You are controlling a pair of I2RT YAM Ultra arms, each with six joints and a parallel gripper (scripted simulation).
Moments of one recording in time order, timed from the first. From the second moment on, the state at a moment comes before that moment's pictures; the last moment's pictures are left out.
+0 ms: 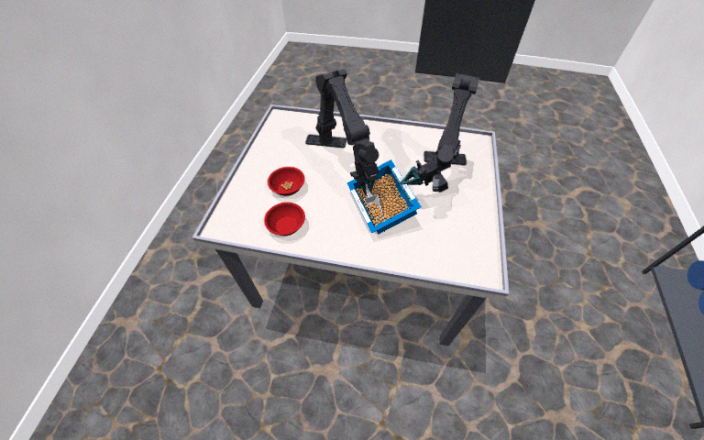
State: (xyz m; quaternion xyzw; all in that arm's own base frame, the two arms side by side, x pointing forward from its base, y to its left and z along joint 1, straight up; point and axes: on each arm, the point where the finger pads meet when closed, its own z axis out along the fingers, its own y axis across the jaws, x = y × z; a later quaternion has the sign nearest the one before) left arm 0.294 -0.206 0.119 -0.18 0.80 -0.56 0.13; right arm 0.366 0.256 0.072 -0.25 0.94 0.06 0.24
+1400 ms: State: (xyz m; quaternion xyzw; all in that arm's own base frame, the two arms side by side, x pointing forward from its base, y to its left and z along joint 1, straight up) left arm 0.294 -0.206 0.119 -0.18 0.80 -0.56 0.13; right arm 0.364 0.253 0.086 -0.23 0.88 0.11 0.41
